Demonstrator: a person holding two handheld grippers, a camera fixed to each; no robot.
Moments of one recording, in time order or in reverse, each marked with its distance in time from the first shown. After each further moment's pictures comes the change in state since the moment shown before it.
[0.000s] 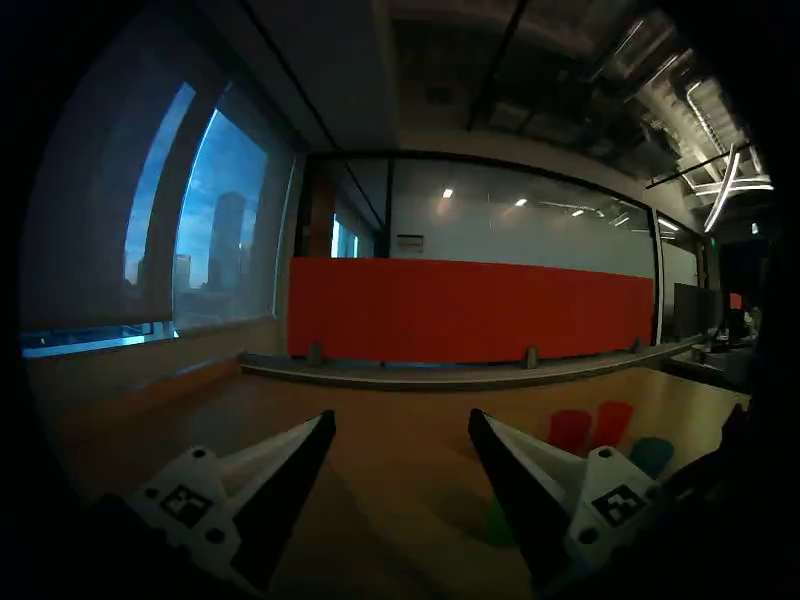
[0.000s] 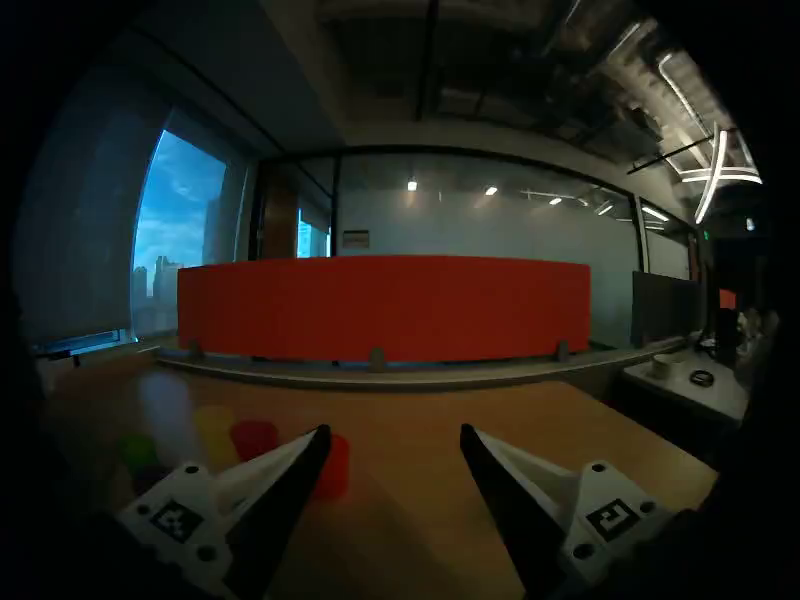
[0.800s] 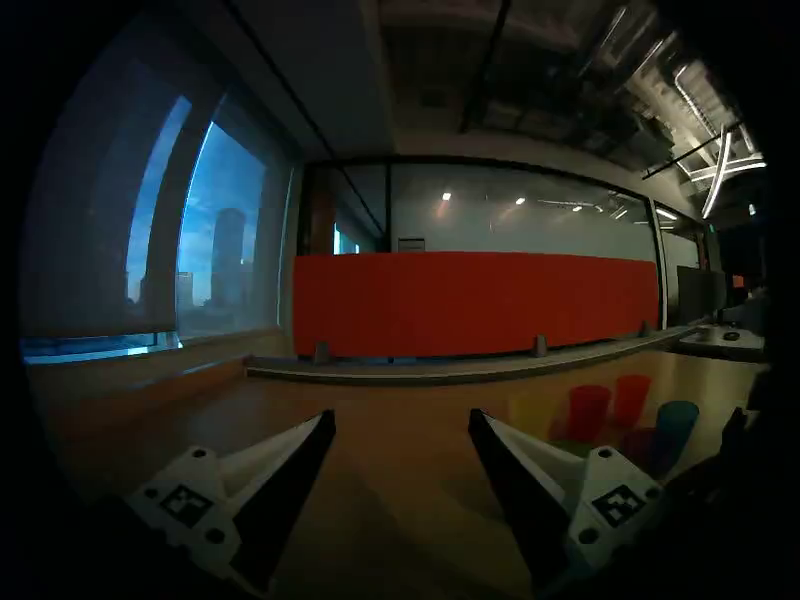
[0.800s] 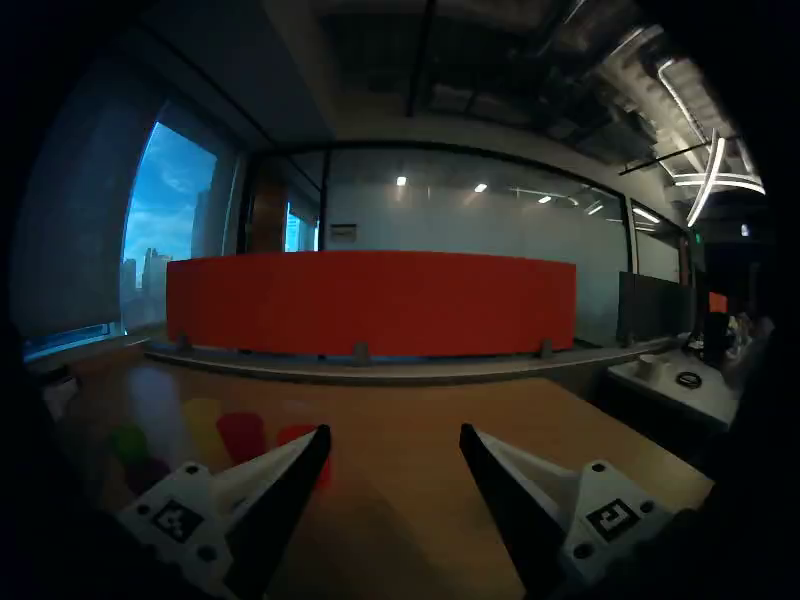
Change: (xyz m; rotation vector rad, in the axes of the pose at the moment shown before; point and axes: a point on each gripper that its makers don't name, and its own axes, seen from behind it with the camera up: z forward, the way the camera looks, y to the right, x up) left arm -0.041 -0.011 0.009 0.009 0.030 0.046; right arm -0.001 0.013 -0.013 -0.046 -0.020 -0.014
